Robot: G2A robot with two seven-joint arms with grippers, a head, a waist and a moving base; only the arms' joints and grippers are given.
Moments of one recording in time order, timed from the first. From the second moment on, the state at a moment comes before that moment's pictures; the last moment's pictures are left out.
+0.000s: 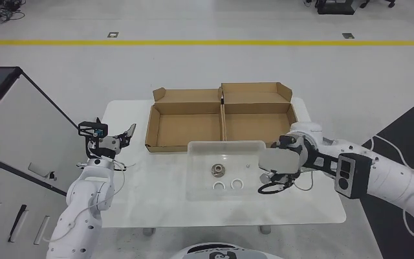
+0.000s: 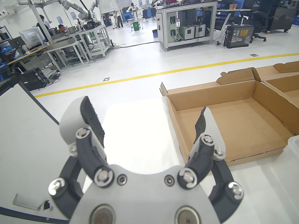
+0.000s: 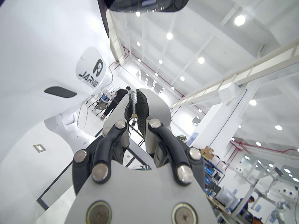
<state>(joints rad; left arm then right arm) 1.73 -1.15 -1.60 -1.80 1.33 0.00 0.00 -0.52 -0.65 0.20 -1.85 -1.20 -0.32 -1.50</state>
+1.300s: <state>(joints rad) 1.73 -1.15 -1.60 -1.80 1.33 0.00 0.00 -0.44 -0.69 0.20 -1.89 -0.95 -0.41 -1.41</state>
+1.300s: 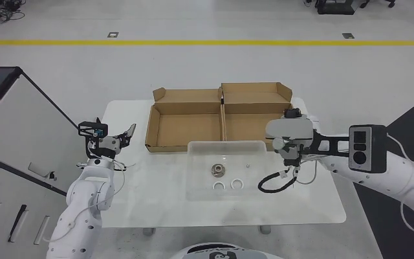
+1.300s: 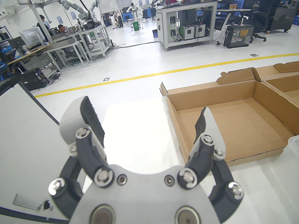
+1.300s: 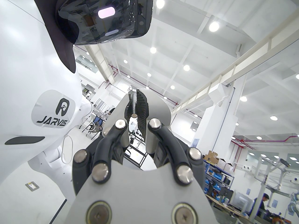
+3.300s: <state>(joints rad) 1.73 -1.15 -1.60 -1.80 1.33 0.00 0.00 -0.85 -0.88 0.61 -2.07 -0.74 -0.50 -1.07</state>
